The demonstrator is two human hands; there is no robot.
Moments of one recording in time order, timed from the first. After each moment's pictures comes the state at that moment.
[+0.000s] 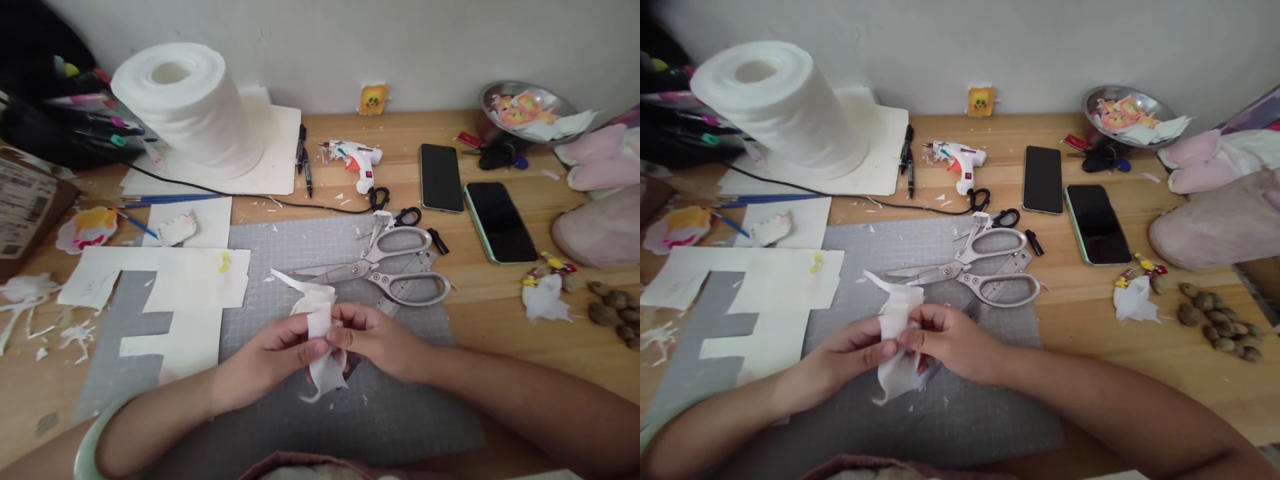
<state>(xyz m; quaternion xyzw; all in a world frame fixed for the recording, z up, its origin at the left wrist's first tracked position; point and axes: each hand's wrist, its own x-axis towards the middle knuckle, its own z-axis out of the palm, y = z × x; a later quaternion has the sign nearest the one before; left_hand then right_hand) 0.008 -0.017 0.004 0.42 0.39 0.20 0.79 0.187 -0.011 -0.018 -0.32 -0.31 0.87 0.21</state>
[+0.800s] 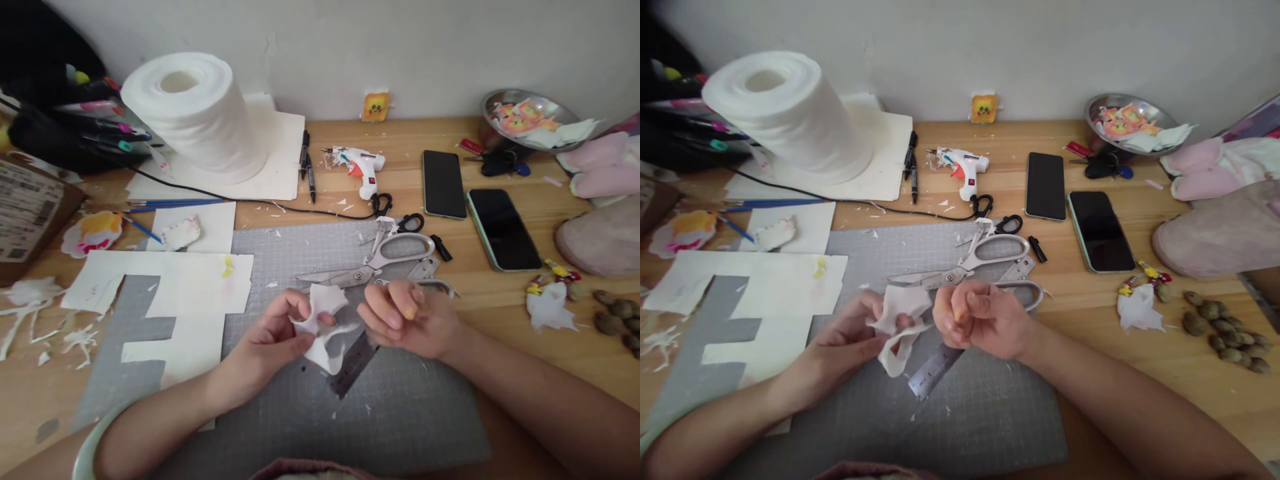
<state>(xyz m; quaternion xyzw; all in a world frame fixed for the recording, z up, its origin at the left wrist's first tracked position) 0.006 -0.017 -0.002 0.32 0.38 0.35 0.79 0.219 0.025 0.000 -0.15 -0.25 0.90 0.33</state>
